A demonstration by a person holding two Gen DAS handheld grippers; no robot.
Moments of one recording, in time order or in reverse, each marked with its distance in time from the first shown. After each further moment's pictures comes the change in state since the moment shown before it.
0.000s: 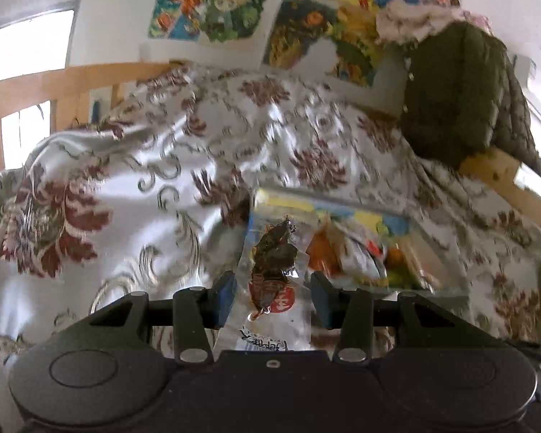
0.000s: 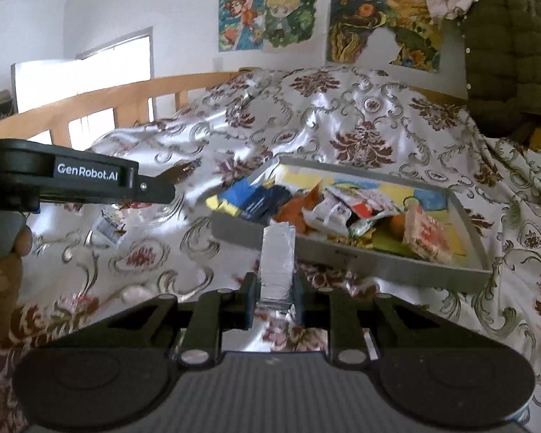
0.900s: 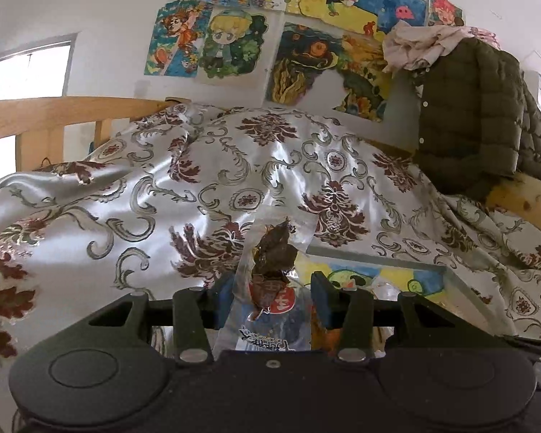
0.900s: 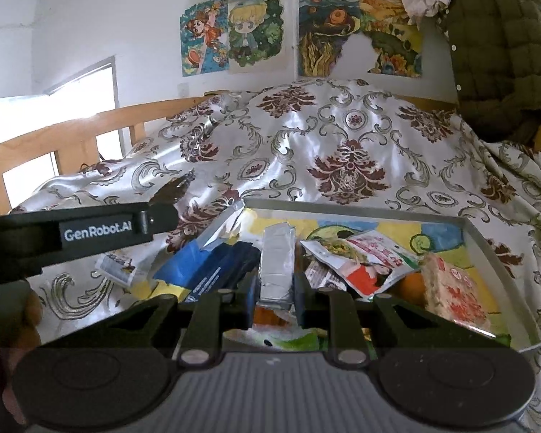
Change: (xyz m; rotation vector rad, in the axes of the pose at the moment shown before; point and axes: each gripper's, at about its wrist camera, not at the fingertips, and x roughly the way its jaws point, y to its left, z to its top) left arm 0.110 -0.009 0.027 0.043 -0.146 0.032; right arm 0.115 -0.027 0.046 0.071 -0.089 -0.050
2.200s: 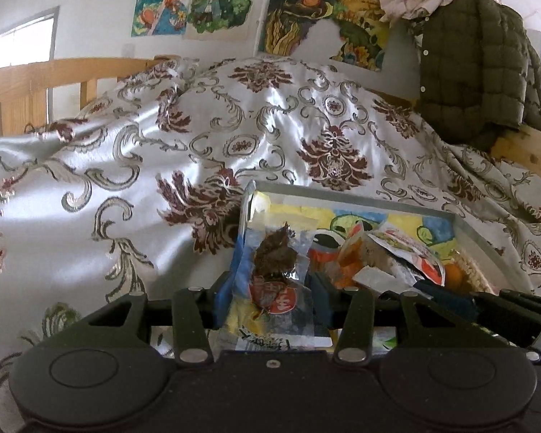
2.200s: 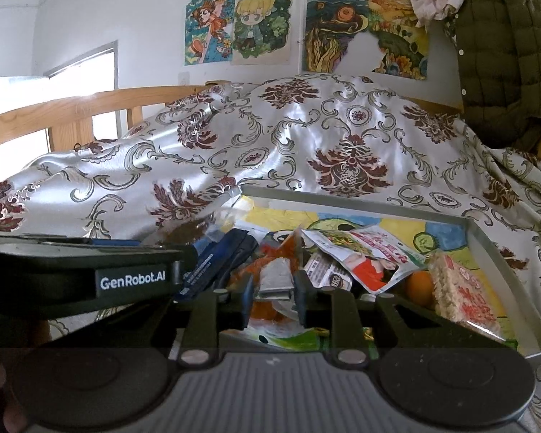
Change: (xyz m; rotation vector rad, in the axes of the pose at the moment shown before) left arm 0.030 -0.001 -0.023 0.028 0.164 -0.003; right arm 0.018 0.003 -0.011 -0.042 0.012 -0.021
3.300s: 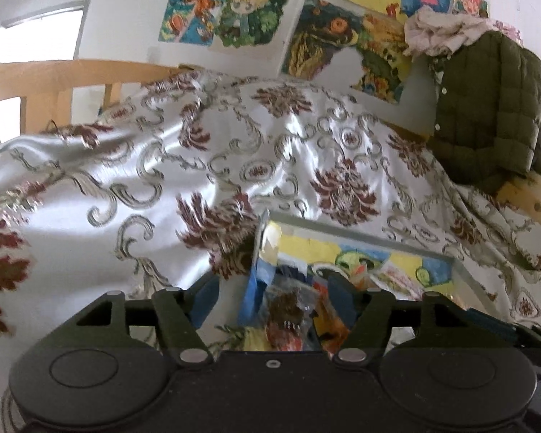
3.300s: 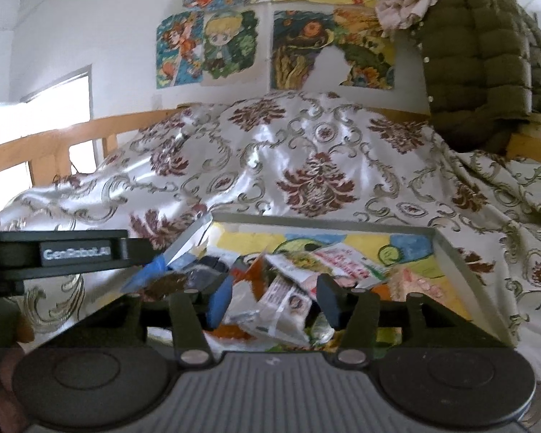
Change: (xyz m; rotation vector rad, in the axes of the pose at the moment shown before) left arm -0.023 0.010 0.020 -0.104 -0.075 0.020; right arm -0.030 -0.023 0.015 0.078 -0.066 -0.082
